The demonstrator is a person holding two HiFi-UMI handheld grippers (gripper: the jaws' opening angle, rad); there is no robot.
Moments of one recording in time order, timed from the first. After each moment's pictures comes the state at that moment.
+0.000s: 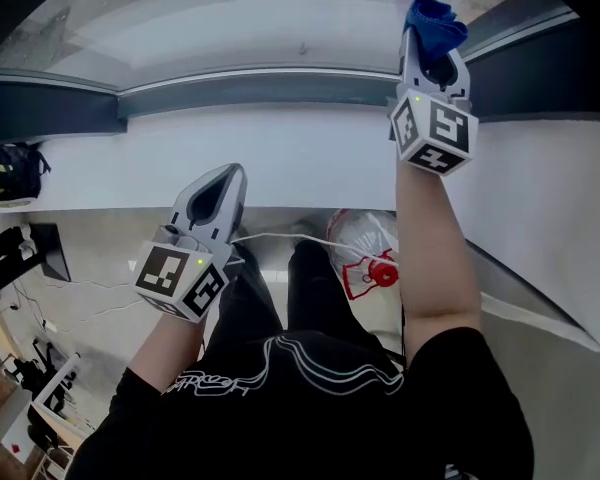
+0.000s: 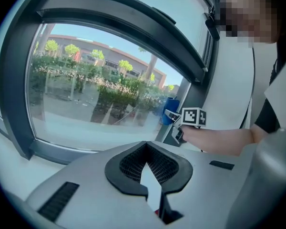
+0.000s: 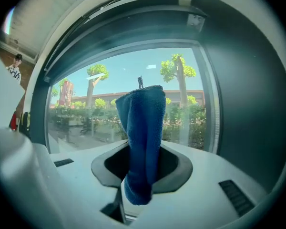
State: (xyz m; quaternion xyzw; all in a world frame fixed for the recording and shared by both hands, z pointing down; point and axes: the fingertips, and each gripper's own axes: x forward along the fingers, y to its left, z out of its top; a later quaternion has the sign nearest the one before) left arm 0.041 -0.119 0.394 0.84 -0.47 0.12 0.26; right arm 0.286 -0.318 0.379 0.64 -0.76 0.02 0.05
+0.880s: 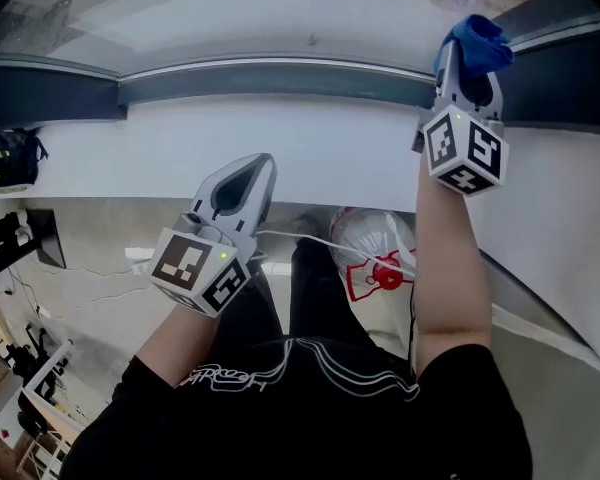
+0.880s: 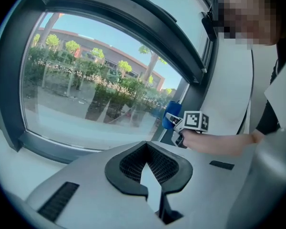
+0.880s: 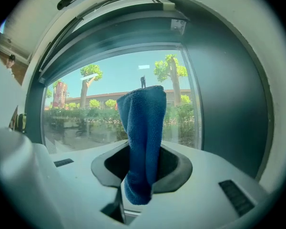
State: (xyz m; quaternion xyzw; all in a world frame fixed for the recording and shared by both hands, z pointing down) left arm 0.066 -0.125 0.410 0.84 -0.45 0.09 0.28; right arm 0.317 -0.303 0.387 0.67 -0.74 0.03 0.04
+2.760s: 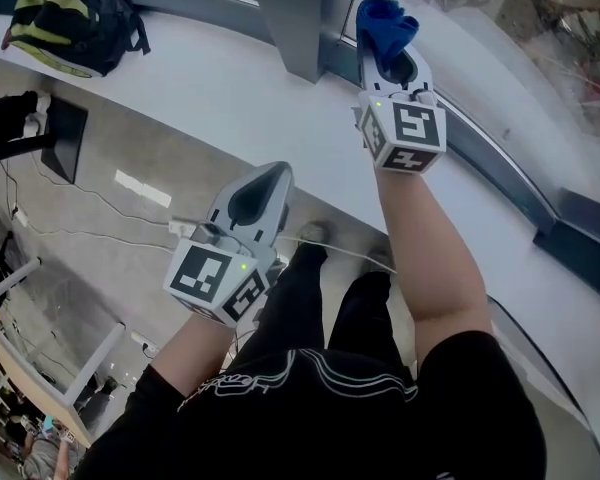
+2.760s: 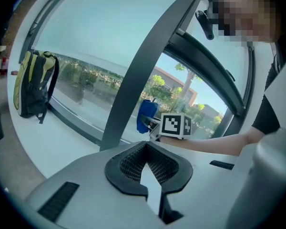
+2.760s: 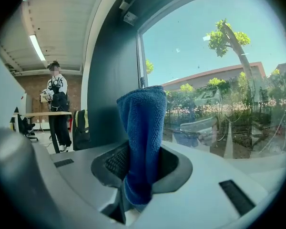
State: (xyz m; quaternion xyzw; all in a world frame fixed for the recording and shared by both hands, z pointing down) left arm -0.420 -0.067 0.452 0.72 -0.62 0.02 0.31; right arm -0.401 -0.288 0.481 0.36 -0.93 0.05 0.09
